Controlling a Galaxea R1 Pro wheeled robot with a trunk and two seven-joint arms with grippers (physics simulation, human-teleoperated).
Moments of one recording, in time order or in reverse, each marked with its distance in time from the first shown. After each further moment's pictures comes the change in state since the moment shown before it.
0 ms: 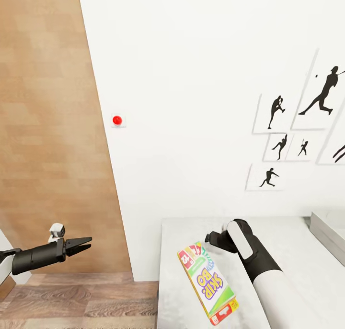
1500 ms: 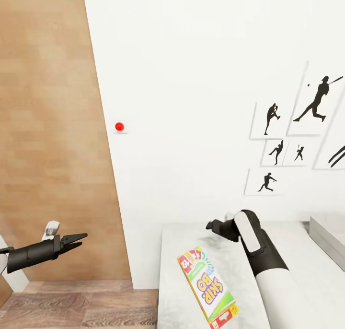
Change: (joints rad) left arm 0.000 0.000 0.079 0.003 0.002 0.002 0.165; right arm 0.000 0.017 -0.103 -0.165 -0.002 0.087 0.000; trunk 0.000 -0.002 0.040
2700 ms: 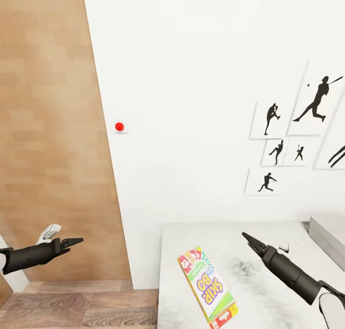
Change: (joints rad) left arm -0.001 0.007 0.006 0.001 0.004 0.000 0.308; right arm 0.589 -0.114 -0.397 -0.514 -0.019 -0.212 1.166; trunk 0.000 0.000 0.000
